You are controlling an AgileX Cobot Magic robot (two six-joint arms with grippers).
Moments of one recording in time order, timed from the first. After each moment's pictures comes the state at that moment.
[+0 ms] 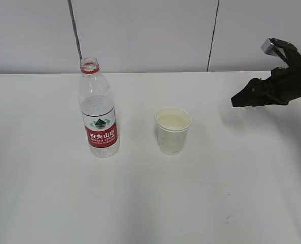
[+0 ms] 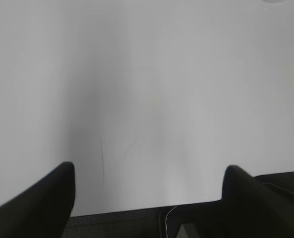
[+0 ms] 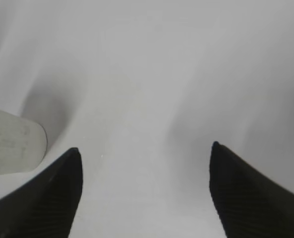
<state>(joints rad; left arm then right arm) -0.11 0.61 -0.61 0.07 1.09 -0.04 -0.19 2.01 -1.32 1.05 0.78 -1.24</state>
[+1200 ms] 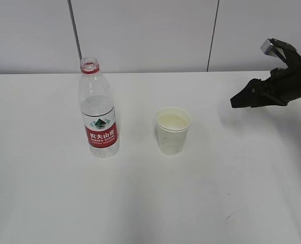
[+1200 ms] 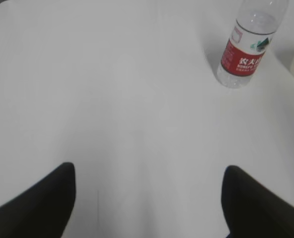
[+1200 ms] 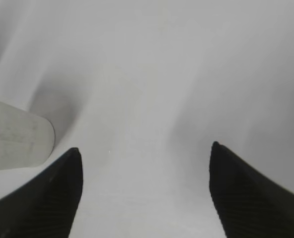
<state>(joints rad) -0.11 0.04 -0.52 0.05 1.10 -0.04 -0.19 2.01 -1.32 1.05 0.81 -1.24</state>
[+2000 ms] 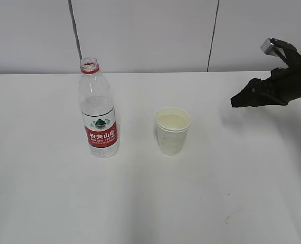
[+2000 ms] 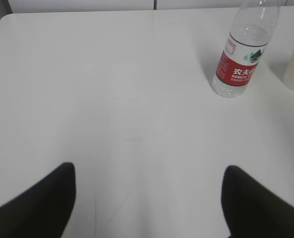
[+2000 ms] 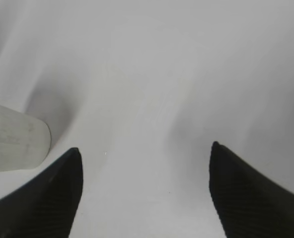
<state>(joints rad) -0.11 0.00 -0.52 0.05 1.10 -0.04 -0.19 2.01 -1.32 1.05 0.79 -1.24</state>
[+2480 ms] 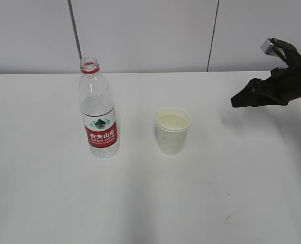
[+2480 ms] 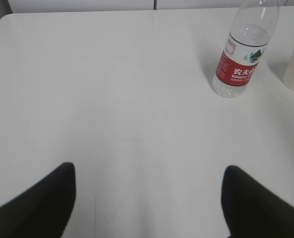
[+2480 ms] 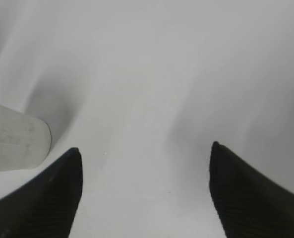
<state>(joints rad) -0.11 0.00 -0.52 0.05 1.10 -0.04 -0.19 2.01 -1.32 1.05 0.79 -1.24</state>
